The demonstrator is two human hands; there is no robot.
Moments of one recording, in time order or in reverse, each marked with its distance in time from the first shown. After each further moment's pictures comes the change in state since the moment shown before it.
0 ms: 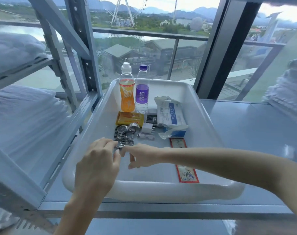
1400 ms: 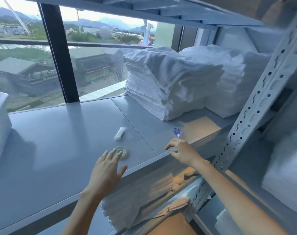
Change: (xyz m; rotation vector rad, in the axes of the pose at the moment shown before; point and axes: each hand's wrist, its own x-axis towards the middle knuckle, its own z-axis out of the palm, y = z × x) left_hand -0.158 0.423 0.262 0.008 -0.466 0.691; right_hand -0.597 0.332 0.091 0.120 0.776 0.845
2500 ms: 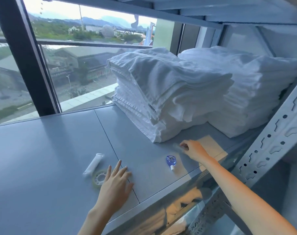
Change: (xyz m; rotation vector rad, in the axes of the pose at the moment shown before) left_hand 0.155 0.061 0.078 -0.056 0.109 0.206; right_hand 0.170 0.189 -0.032 -0.098 -0.016 0.255
